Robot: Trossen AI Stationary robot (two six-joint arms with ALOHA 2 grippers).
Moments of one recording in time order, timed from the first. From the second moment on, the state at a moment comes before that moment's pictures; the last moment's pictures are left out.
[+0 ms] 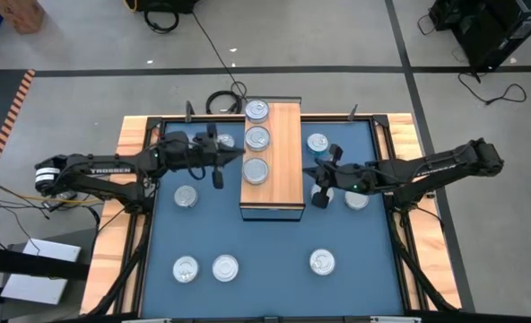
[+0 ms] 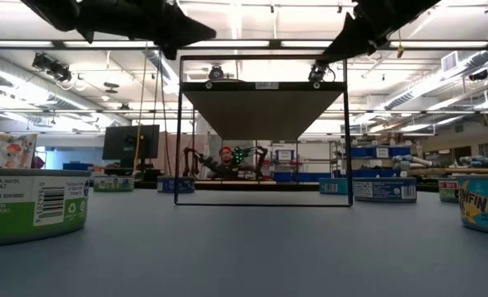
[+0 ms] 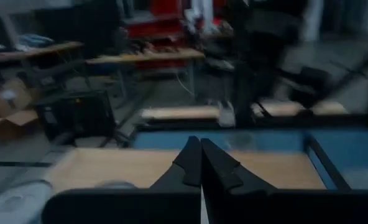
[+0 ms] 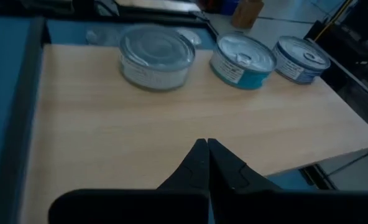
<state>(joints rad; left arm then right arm) 0.24 1.06 0.65 0.40 0.07 0.11 0.13 1.13 0.81 -0.24 0.53 0.07</state>
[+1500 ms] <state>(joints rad) 0.64 1.15 0.66 -0.28 0.10 0.28 -0.16 1.12 0.81 -0.13 0.50 -0.19</state>
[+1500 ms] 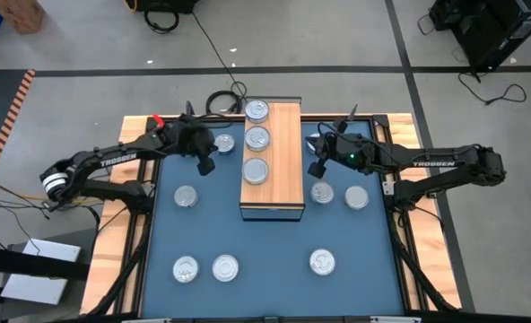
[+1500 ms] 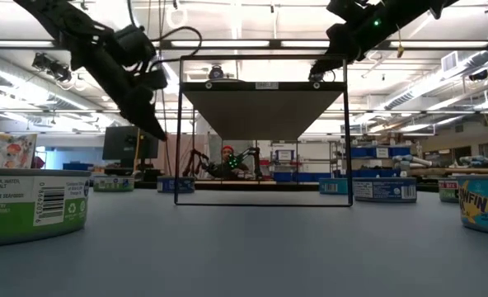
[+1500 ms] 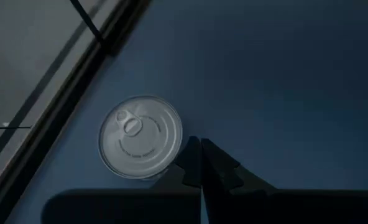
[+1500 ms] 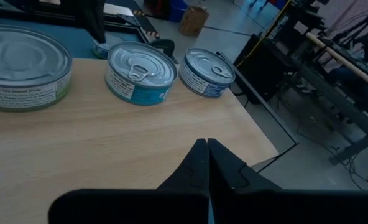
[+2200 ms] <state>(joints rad) 0.47 1.17 0.75 -0.63 0.17 0.40 -0.16 1.12 0.82 -0.06 0.42 -0.18</state>
